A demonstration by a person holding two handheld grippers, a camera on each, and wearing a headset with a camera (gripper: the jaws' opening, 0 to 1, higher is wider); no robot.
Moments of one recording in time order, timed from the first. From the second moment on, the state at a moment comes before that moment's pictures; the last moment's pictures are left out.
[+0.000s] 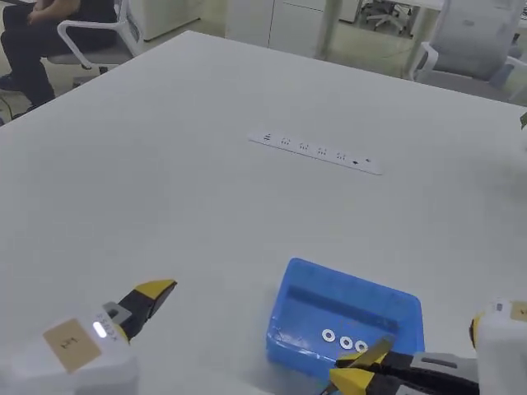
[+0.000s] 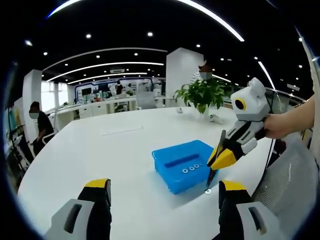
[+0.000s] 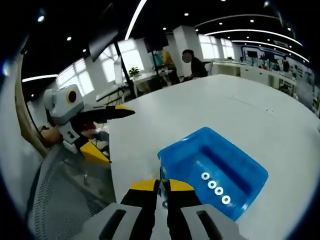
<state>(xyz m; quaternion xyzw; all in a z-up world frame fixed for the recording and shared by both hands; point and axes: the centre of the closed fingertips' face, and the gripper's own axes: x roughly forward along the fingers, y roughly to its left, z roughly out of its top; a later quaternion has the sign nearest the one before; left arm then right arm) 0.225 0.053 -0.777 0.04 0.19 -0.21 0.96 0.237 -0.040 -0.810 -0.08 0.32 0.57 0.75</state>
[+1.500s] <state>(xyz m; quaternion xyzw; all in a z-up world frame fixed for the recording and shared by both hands) 0.222 0.051 -0.780 0.04 0.20 -0.22 0.95 0.219 -0.035 -0.820 -0.18 0.28 0.59 0.74</state>
